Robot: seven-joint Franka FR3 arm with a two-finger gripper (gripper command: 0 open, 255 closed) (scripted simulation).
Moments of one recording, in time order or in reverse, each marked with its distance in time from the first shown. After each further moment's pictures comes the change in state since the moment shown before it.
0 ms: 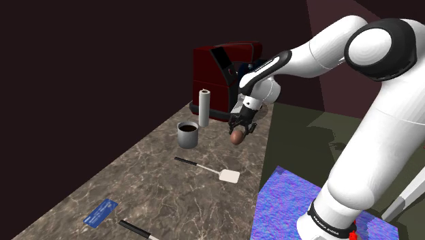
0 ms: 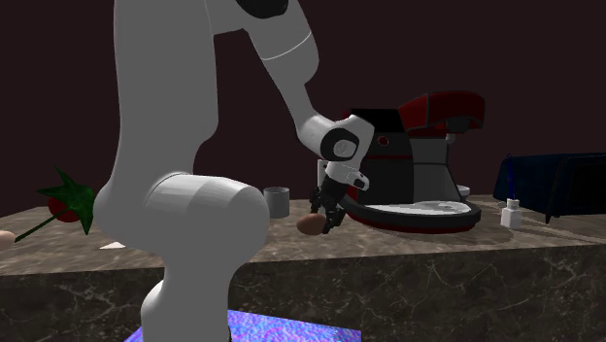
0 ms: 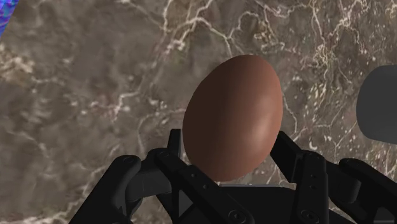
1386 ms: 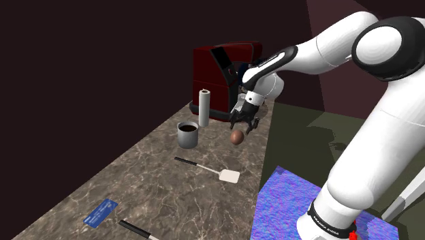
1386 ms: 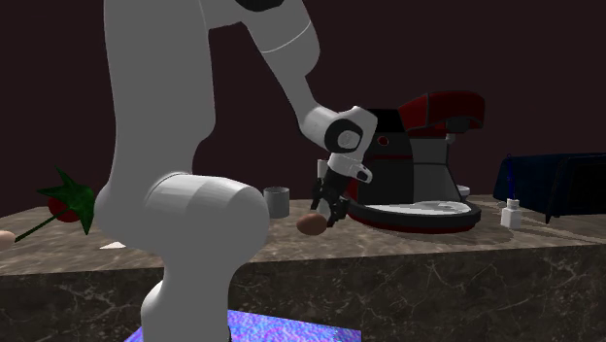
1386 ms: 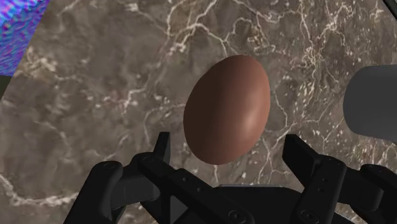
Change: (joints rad) arm -0.012 -0.042 -0.010 0.016 -0.040 -0.057 0.024
